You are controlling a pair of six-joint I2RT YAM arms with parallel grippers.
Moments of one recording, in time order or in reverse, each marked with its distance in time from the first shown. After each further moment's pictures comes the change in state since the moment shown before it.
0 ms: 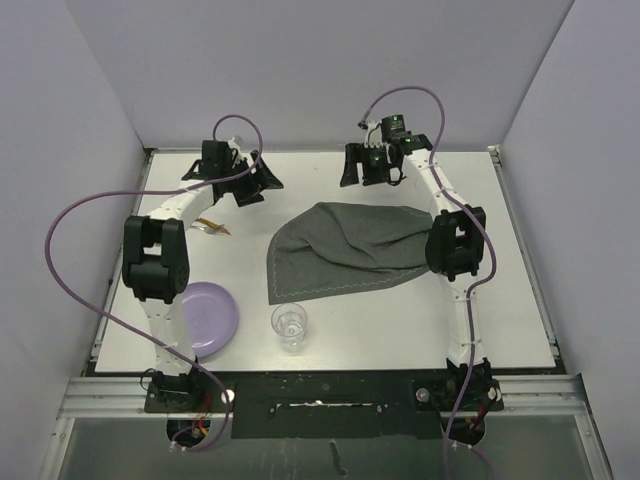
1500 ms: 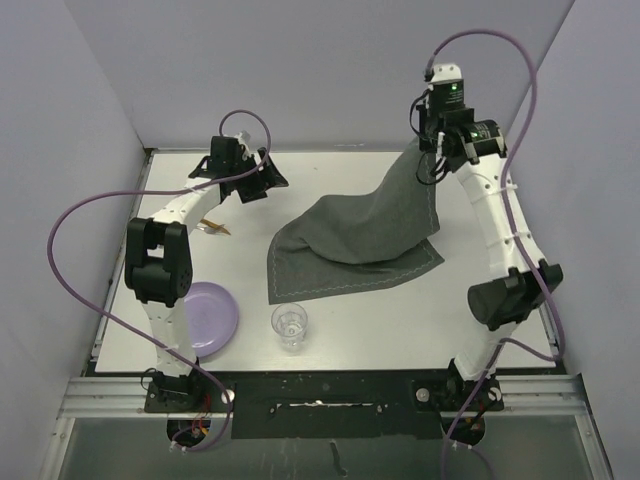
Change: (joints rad) left arm -0.042 -0.046 0.015 -0.034 -0.116 0.020; right arm 0.036 -0.630 -0.183 -0.072 0.758 -0.067
